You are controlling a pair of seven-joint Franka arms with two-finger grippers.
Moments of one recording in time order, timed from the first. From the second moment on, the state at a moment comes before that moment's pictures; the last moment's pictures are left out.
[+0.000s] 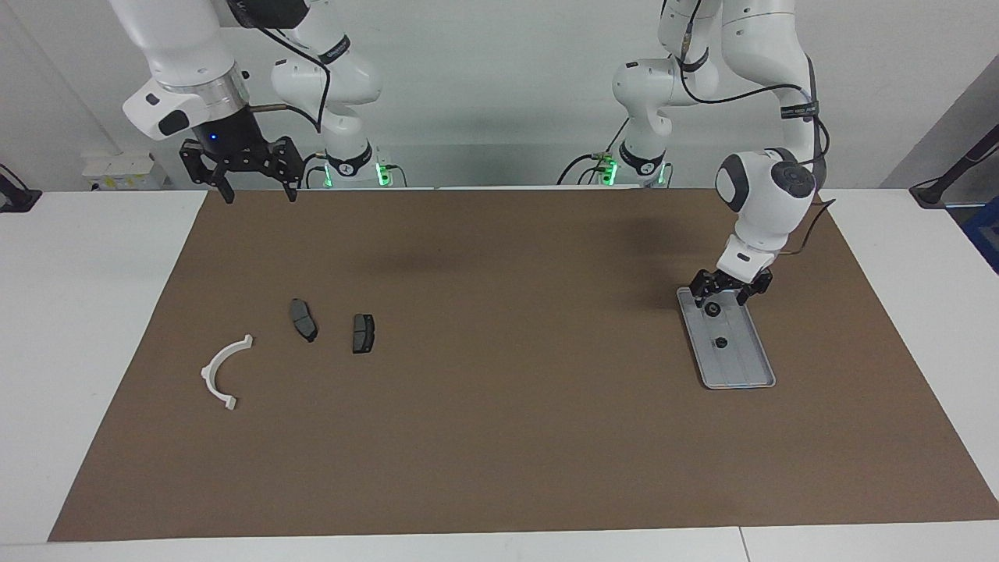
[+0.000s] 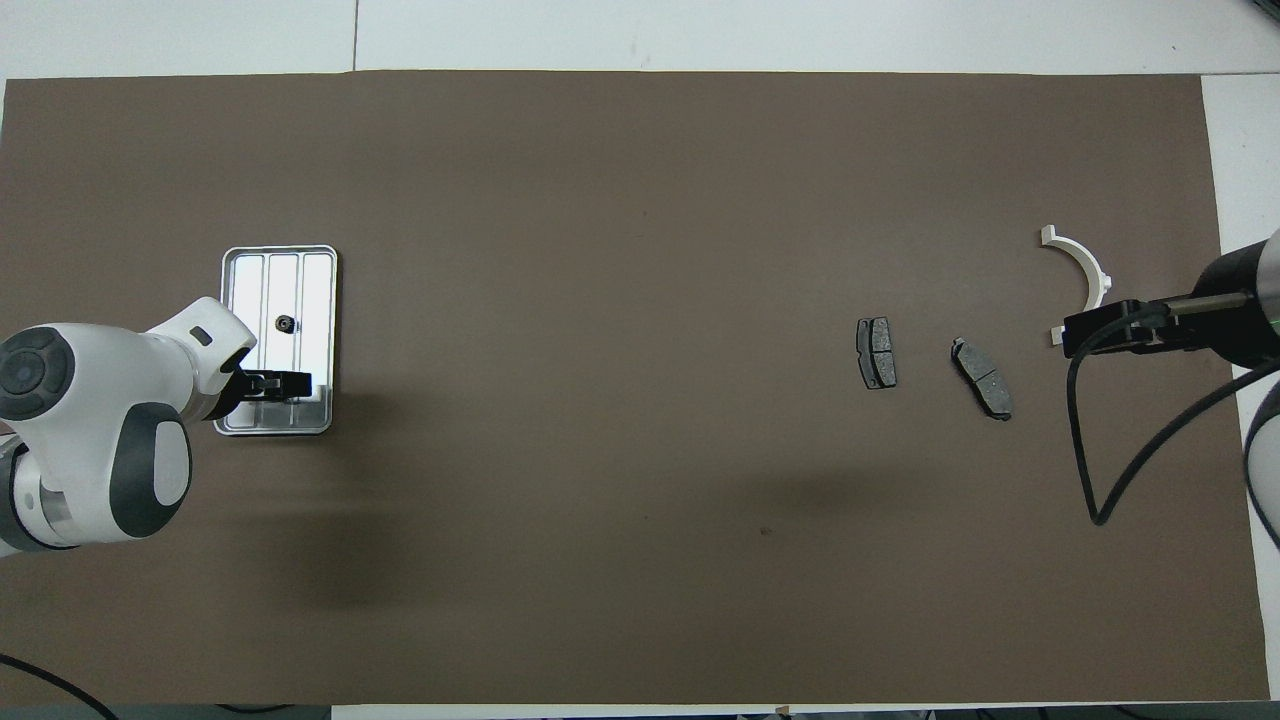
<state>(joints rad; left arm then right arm) -0.05 0.07 0.06 -2.35 0.00 2.49 0.04 0.00 -0.10 0.05 -1.73 -0.01 1.62 0.02</state>
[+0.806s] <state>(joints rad) -0.06 0.08 0.06 -2.35 0.00 2.49 0.04 0.03 -0.03 0.05 -1.94 -0.01 1.90 0.13</state>
